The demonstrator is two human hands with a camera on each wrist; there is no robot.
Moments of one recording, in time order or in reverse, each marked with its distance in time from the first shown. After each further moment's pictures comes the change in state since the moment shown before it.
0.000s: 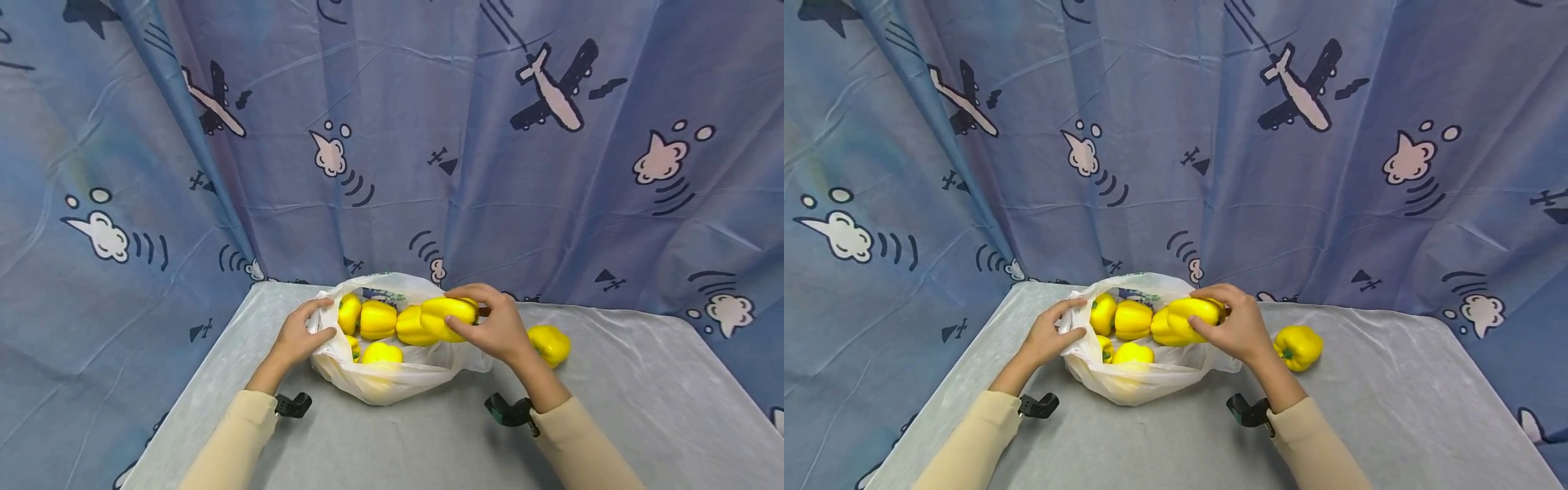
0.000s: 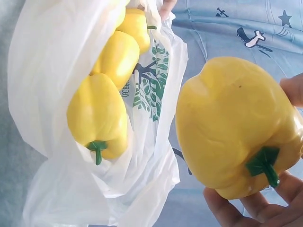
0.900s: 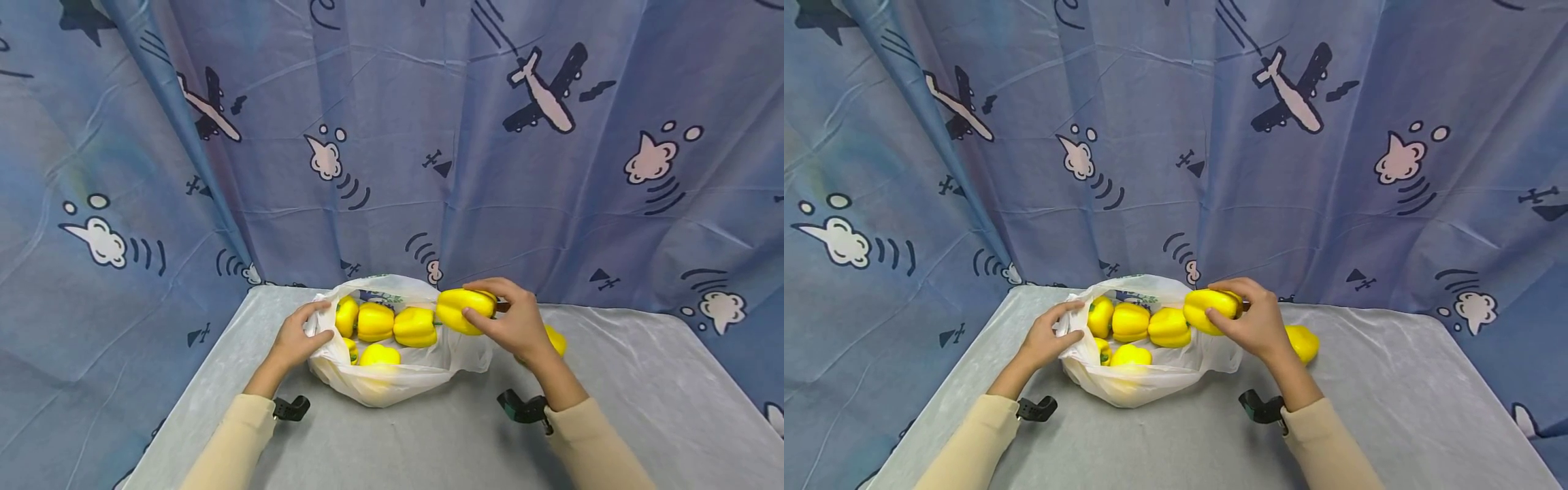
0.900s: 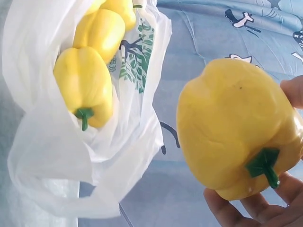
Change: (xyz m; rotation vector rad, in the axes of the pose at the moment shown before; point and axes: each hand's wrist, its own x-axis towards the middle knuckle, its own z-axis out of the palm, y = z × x) left_hand -0.002 0.004 0.000 -0.024 0.007 0.021; right_hand -0.005 0.005 -0.027 -0.051 0.073 0.071
